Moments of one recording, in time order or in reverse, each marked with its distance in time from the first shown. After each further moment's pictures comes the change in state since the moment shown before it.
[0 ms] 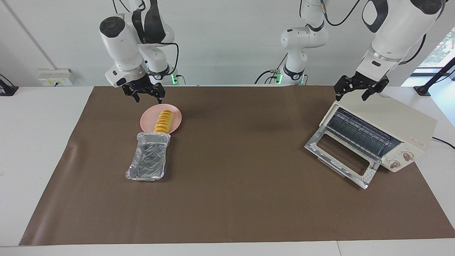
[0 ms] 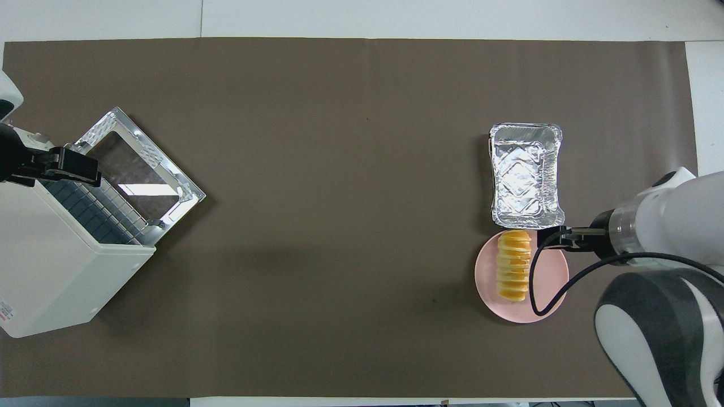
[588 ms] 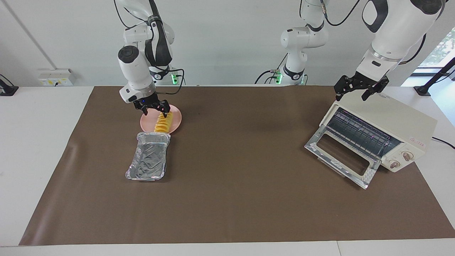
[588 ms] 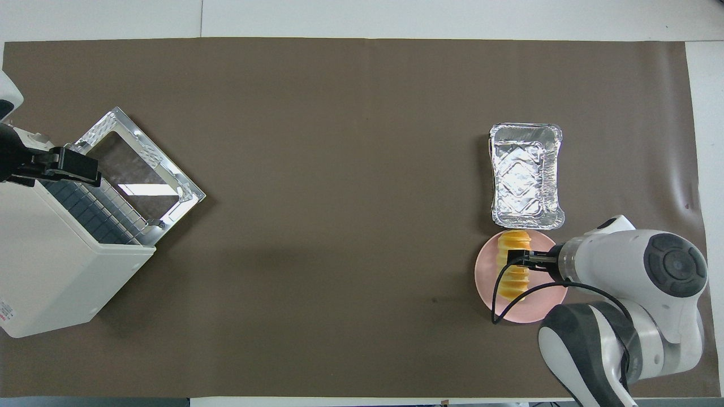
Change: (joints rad) left arm 0.000 0.000 0.000 0.000 0.000 0.000 0.000; right arm 0.000 0.059 -0.005 -0.299 0.000 0.418 0.059
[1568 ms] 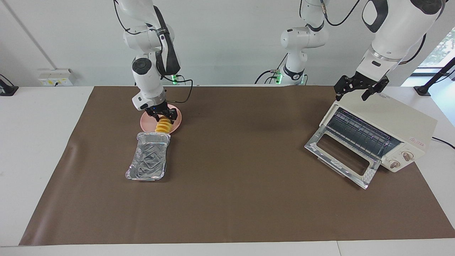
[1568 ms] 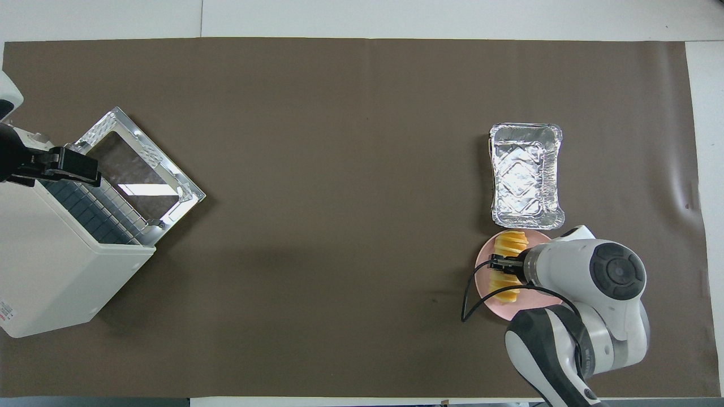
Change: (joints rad) left arm 0.000 0.000 0.000 0.000 0.000 0.000 0.000; right arm 0.071 0.072 0.006 -0.042 0.020 0.109 0.071
